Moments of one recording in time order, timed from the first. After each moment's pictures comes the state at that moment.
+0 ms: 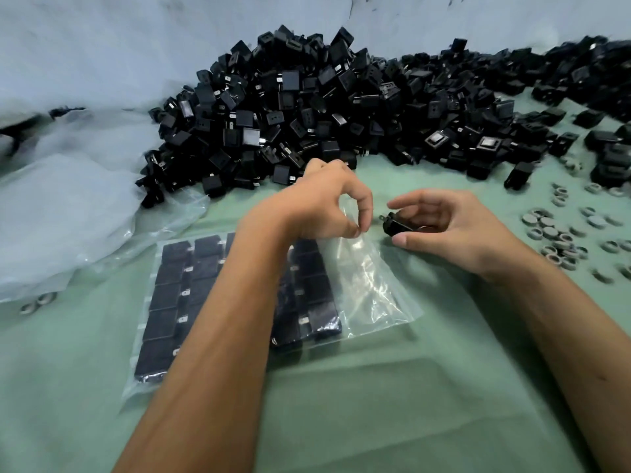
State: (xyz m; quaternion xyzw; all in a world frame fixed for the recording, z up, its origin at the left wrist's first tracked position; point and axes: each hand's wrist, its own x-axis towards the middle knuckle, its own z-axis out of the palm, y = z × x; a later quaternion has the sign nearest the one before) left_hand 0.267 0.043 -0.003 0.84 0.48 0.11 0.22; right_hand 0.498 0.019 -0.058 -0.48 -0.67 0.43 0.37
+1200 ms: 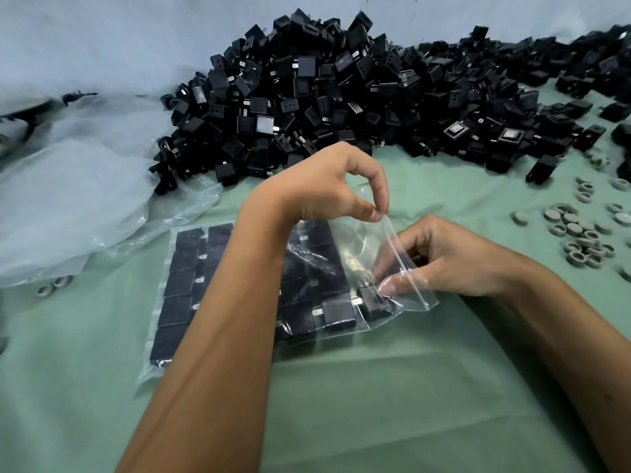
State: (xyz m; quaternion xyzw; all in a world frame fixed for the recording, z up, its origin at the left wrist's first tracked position) left_hand 0.251 0.042 0.005 0.82 0.43 0.19 0.32; right_hand 0.466 -0.001 -0.054 -0.34 -0.76 0.52 0.20
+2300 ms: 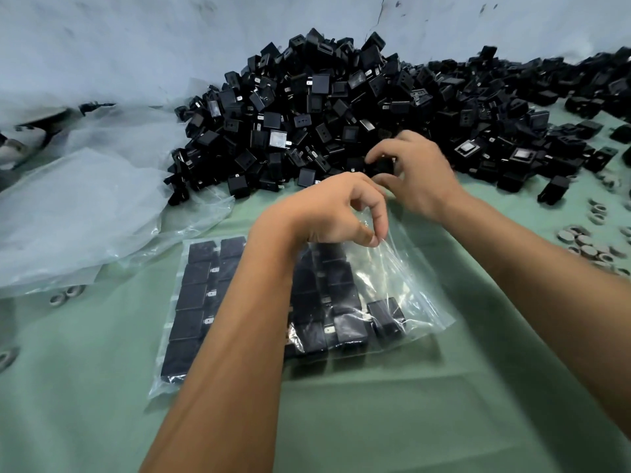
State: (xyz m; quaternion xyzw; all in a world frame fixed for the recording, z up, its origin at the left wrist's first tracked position) left_hand 0.244 0.043 0.001 0.81 0.45 0.15 0.34; right_hand 0.433 0.126 -0.043 -0.51 -0.80 0.07 0.30
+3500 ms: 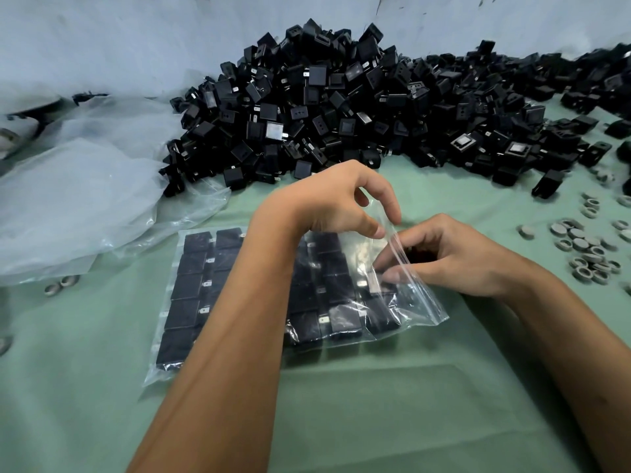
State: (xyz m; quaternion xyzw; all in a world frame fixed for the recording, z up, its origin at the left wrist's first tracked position) left_hand 0.249 0.048 -0.001 0.81 0.47 0.14 0.32; right_hand 0.469 0.013 -0.056 -0.32 -0.77 0.50 0.24
